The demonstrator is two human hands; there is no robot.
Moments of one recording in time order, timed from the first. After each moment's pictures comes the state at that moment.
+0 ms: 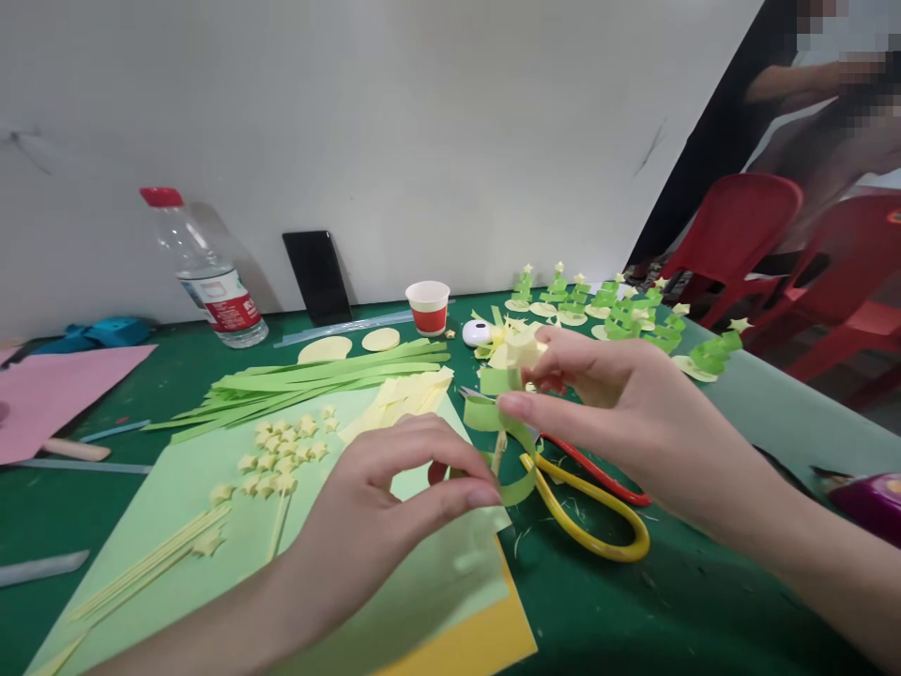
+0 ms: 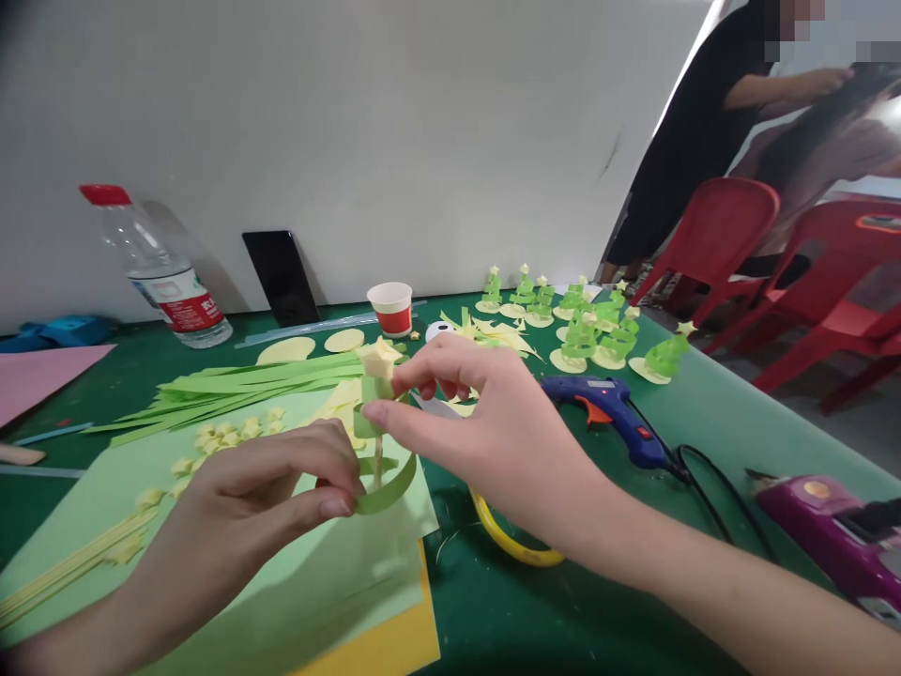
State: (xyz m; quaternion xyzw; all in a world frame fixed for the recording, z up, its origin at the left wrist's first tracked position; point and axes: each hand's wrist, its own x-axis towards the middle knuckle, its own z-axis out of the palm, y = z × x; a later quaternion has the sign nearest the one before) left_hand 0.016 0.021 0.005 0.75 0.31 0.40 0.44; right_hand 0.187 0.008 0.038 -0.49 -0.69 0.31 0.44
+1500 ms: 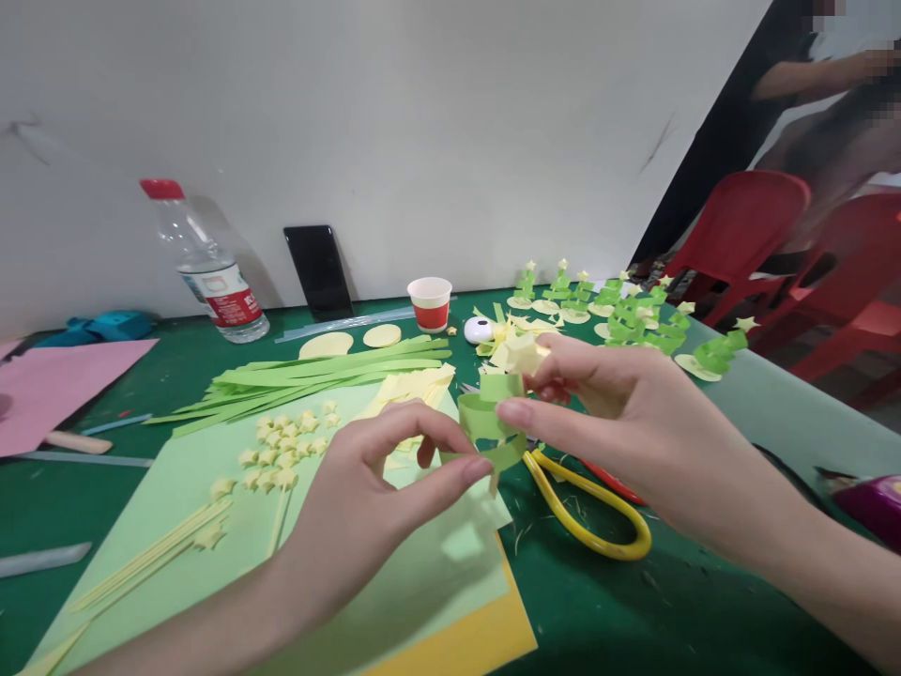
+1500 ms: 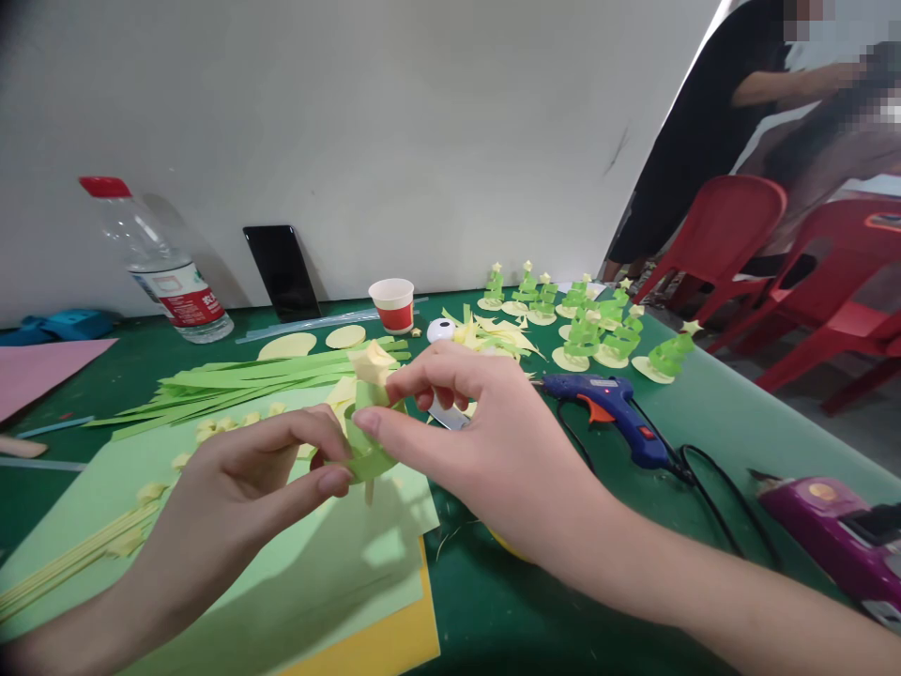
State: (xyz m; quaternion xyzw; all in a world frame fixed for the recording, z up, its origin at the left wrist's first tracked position) left_hand 0.014 0.021 0.001 0.74 0.39 0.40 0.38; right_hand 0.182 0.003 0.039 -0.49 -0.68 0.32 0.44
